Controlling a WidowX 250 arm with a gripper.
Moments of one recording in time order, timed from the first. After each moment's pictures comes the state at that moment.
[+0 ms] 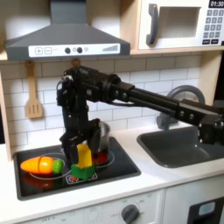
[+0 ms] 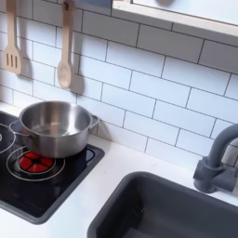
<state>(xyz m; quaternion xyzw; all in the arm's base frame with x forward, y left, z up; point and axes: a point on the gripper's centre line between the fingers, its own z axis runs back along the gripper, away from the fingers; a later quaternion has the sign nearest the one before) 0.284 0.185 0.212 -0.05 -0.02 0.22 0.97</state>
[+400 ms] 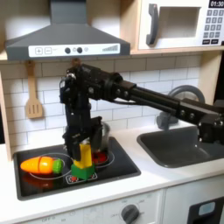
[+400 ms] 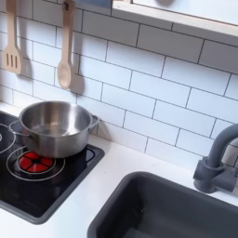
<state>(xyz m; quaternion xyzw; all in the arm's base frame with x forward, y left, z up) 0.290 0.177 0.214 -0.05 -0.02 0.22 0.97</state>
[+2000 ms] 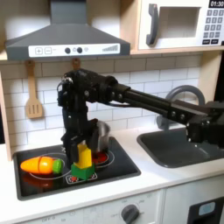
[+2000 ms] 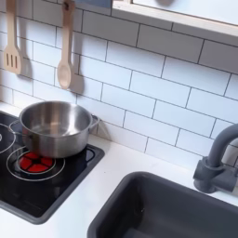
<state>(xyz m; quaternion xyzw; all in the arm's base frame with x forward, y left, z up) 0.305 0.181 0.200 -0.04 -0.02 0.25 0.97</state>
